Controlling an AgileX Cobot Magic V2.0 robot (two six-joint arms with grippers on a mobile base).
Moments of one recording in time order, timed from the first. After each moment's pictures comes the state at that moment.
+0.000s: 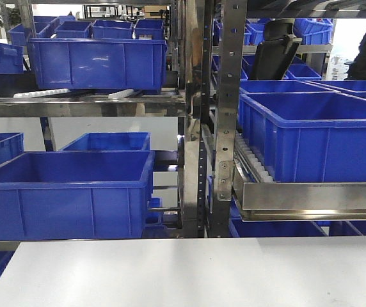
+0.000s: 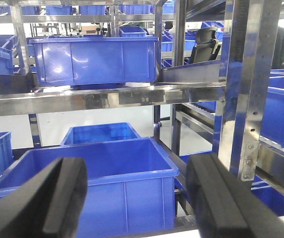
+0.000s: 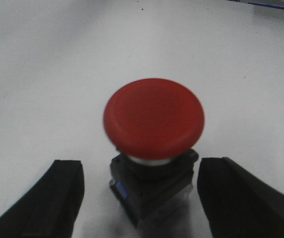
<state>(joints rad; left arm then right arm) -0.15 0.81 -0.81 -0.15 0.09 0.12 0.11 2.07 -0.40 -0.29 -1.13 0.01</state>
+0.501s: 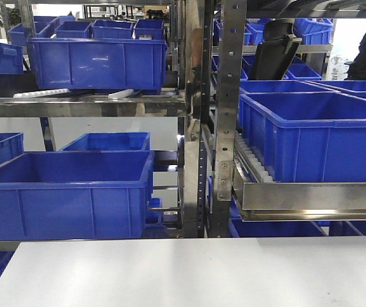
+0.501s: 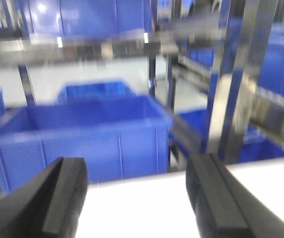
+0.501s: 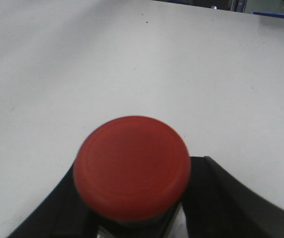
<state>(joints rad) -0.15 0.81 -0.72 -0.16 0.22 0.12 0.11 2.08 -0.38 -0.32 -1.19 0.03</state>
